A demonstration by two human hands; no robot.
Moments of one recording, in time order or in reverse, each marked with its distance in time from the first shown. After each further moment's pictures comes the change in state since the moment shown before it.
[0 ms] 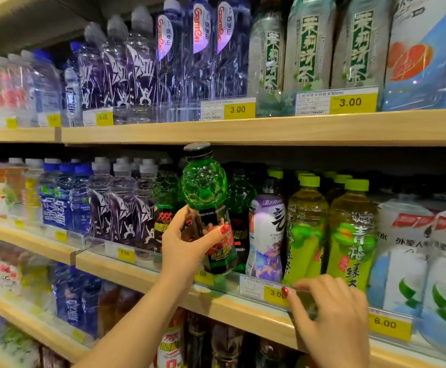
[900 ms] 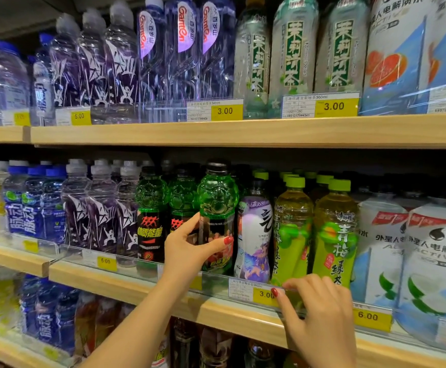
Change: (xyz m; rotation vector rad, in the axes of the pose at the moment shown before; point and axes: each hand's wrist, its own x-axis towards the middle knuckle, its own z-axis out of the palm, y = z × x) left_hand 0.009 -0.016 0.018 0.102 -0.110 -0.052; right_hand -0.003 0.002 0.003 -0.055 0.021 -0.025
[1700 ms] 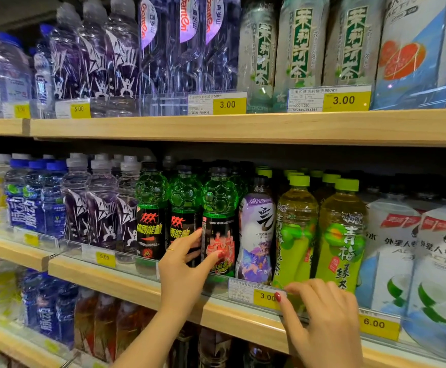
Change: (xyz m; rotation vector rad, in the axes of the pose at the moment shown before) left_hand -0.024 -0.034 0.004 0.194 0.177 0.282; right_hand -0.001 0.004 0.000 0.024 0.010 -0.061
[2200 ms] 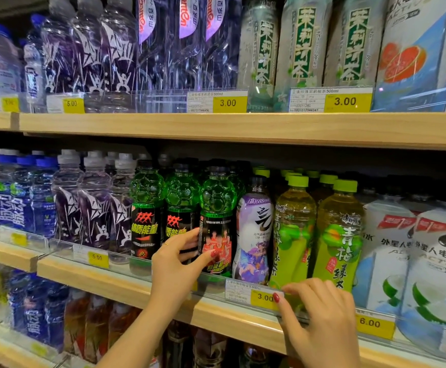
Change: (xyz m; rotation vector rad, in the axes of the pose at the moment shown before) left_hand 0.010 0.000 -0.011 -0.045 -0.098 -0.022; right_hand 0.002 -0.002 -0.005 0.025 -0.045 0.035
